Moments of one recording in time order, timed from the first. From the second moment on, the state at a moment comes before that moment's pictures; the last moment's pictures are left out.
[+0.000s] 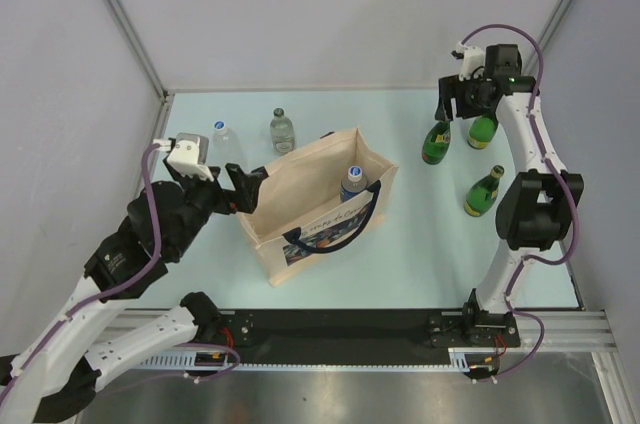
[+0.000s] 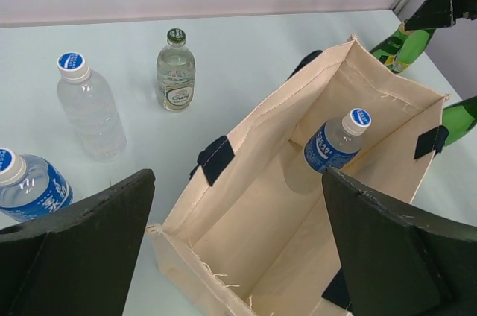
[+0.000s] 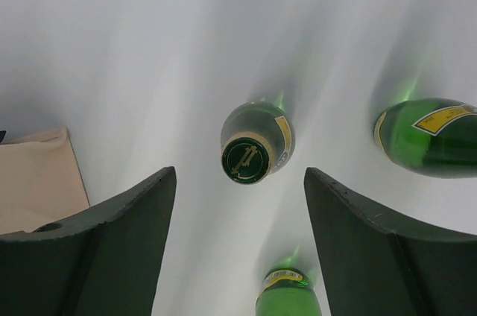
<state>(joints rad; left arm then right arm) -0.79 0.67 1.10 -0.62 -0.44 -0.29 -0.04 1.87 1.84 -0.78 -0.34 -0.23</state>
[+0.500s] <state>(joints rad) -0.79 0.68 1.10 -0.64 -0.45 -0.29 -0.02 1.99 1.89 -0.77 -0.31 -0.23</state>
